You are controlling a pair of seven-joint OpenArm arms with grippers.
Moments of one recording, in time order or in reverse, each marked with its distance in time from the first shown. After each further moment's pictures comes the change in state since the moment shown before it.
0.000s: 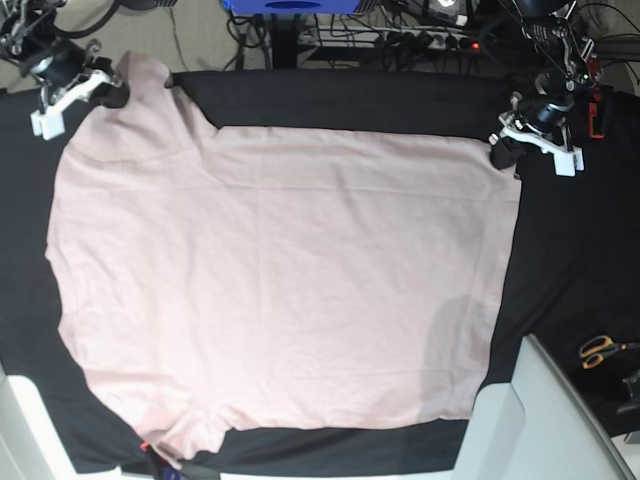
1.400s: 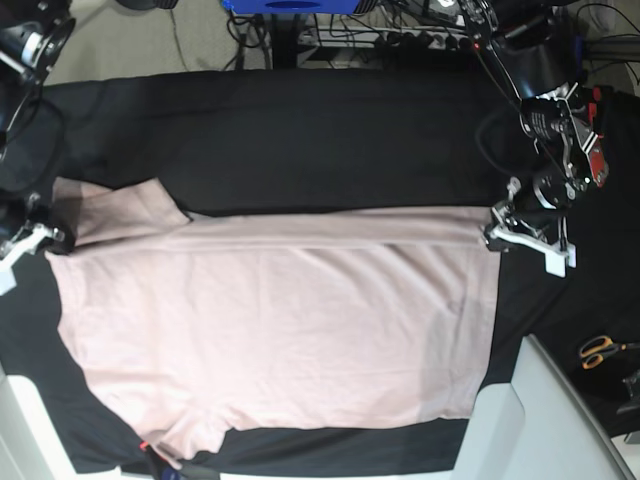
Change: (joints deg) left arm -16.7 0.9 6.5 6.2 1.6 16.5 14.8; right arm 30.9 14.6 -3.8 -16.5 -1.7 -0.3 -6.3
